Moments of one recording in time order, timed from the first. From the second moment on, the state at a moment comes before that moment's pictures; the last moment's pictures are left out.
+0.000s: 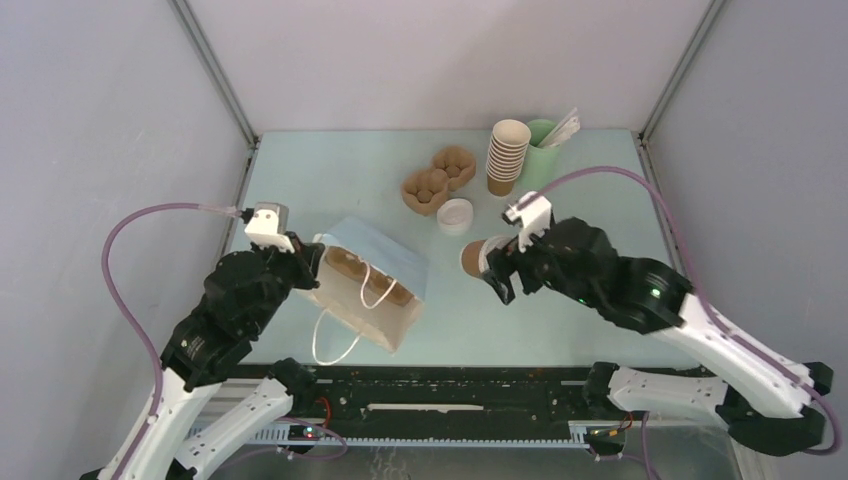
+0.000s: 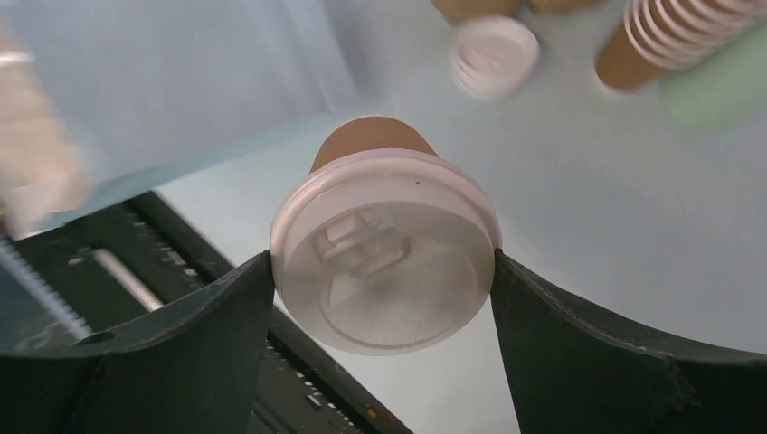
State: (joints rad) left arm -0.59 0.57 1.01 -0.74 -0.31 -0.31; right arm 0.96 1.01 1.25 -0.83 0.26 0.13
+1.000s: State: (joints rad) left arm -0.59 0.57 1.04 -0.75 -0.32 -0.25; right arm 1.54 1.65 2.04 -0.84 0.42 -0.01
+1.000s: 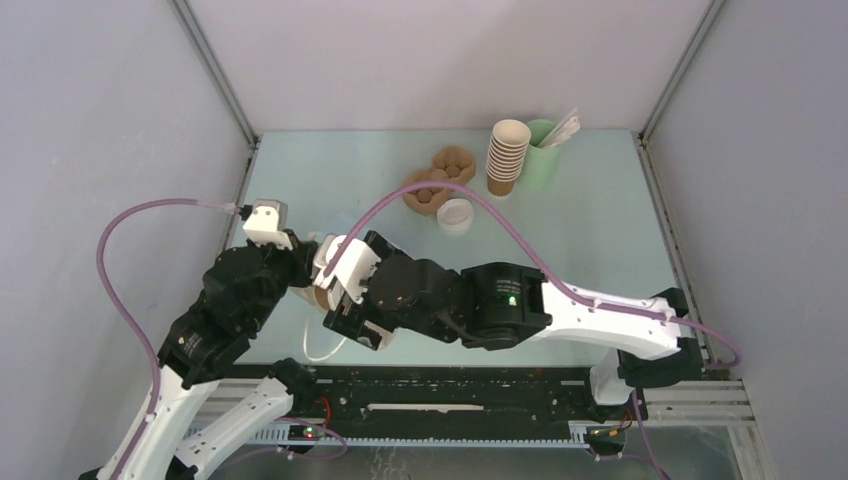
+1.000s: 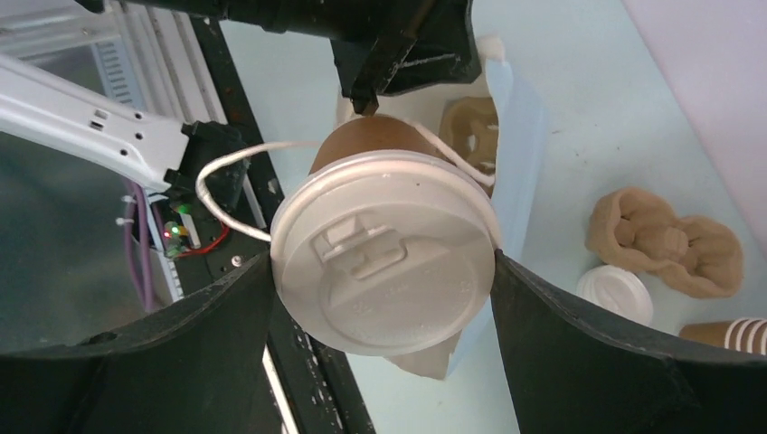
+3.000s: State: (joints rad) left arm -0.59 0.53 1.06 -0.74 -0.34 -0.25; right arm 1.58 1.71 2.01 -1.06 0.72 0.04
